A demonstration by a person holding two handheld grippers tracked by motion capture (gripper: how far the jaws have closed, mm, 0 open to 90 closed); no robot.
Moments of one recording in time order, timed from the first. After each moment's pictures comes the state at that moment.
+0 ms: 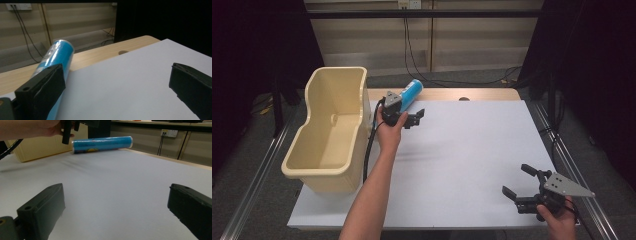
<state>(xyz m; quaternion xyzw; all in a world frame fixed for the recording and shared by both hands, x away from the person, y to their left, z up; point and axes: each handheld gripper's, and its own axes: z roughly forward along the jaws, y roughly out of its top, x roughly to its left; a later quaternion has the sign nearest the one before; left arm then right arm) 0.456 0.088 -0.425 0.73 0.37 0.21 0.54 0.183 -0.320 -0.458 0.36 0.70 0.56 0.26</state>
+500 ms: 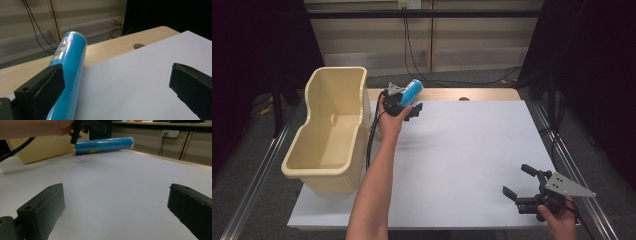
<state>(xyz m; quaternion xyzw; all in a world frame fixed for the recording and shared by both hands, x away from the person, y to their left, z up) 0.493 0.083 -0.428 0.75 0.39 0.20 0.49 0.182 -0.321 -0.458 0.36 0.70 0.56 0.26</state>
